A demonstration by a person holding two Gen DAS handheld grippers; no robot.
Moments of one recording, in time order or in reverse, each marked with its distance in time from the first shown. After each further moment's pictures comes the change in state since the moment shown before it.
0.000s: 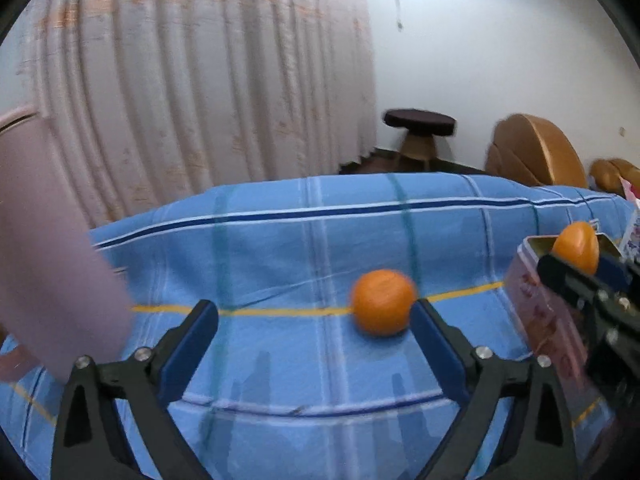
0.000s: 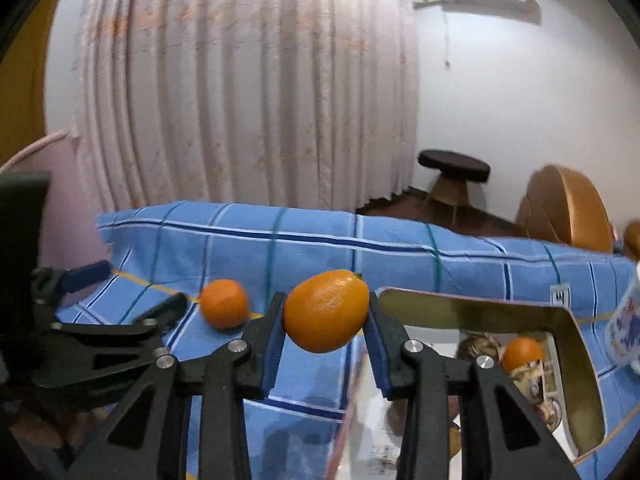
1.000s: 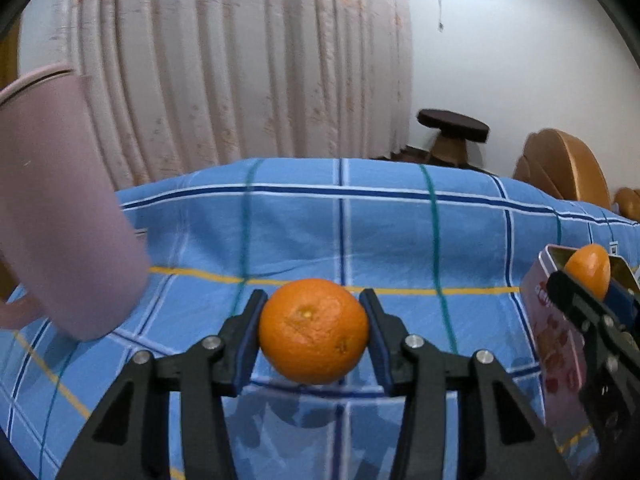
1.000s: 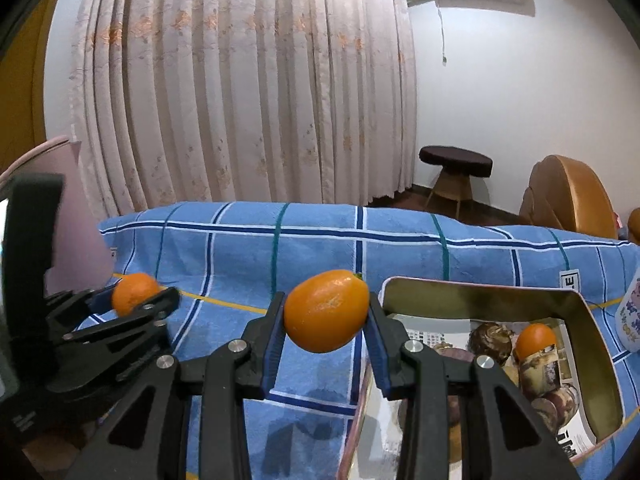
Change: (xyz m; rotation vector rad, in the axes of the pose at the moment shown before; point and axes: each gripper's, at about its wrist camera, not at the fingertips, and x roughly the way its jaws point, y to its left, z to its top) left arm -0.024 0.008 -0.021 -0.135 0.019 0.117; right arm 0.003 0.007 0.000 0.009 -0.017 0.027
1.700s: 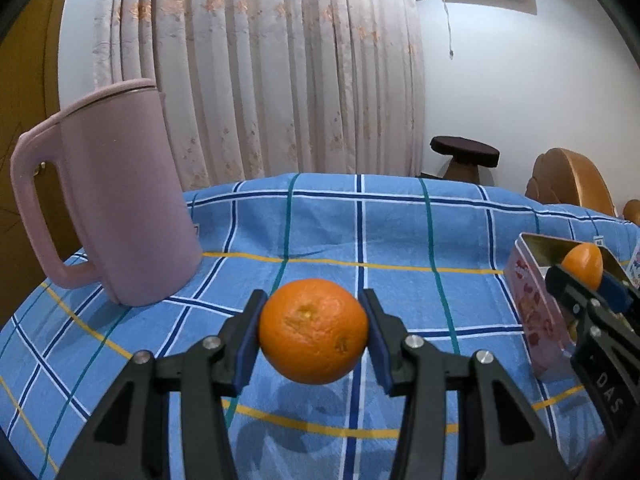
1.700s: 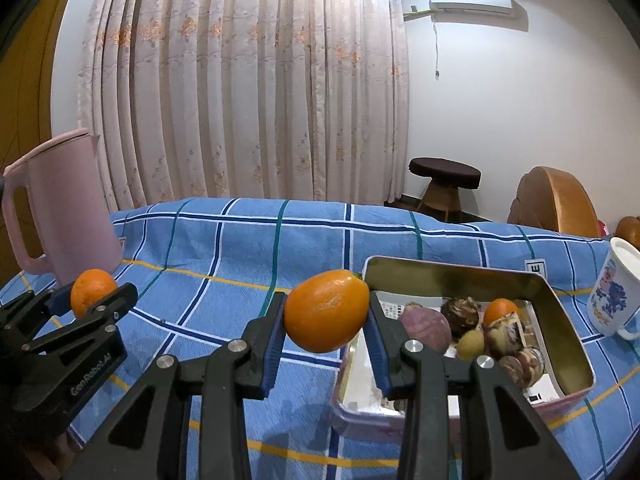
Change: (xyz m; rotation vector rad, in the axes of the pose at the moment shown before) left arm -0.055 0.007 -0.035 -0.018 -0.108 0.055; right arm -0.043 0.005 -0.024 -0.020 -0.034 -0.039
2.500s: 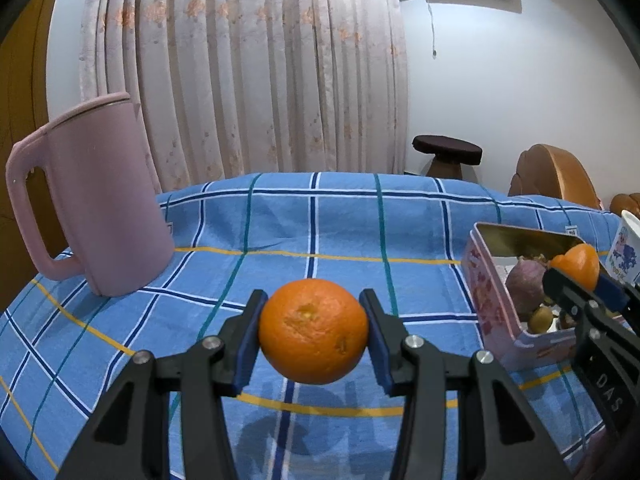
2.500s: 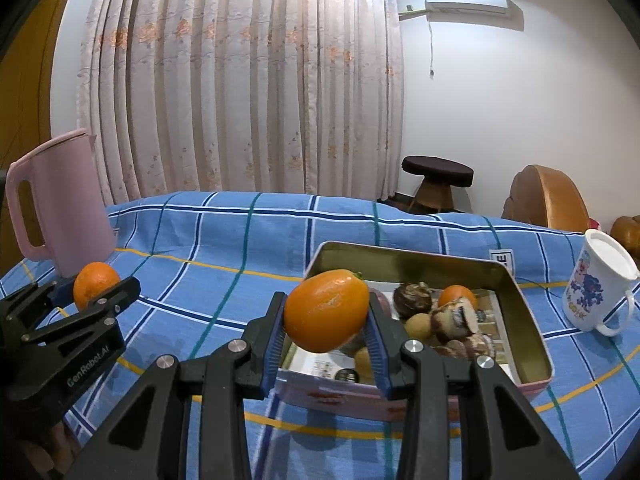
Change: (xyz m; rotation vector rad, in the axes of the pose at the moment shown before) left arm -0.024 -0.039 -0.009 0.020 -0.003 -0.047; right arm -0.023 -0.043 -0.010 -0.009 0.006 -0.009
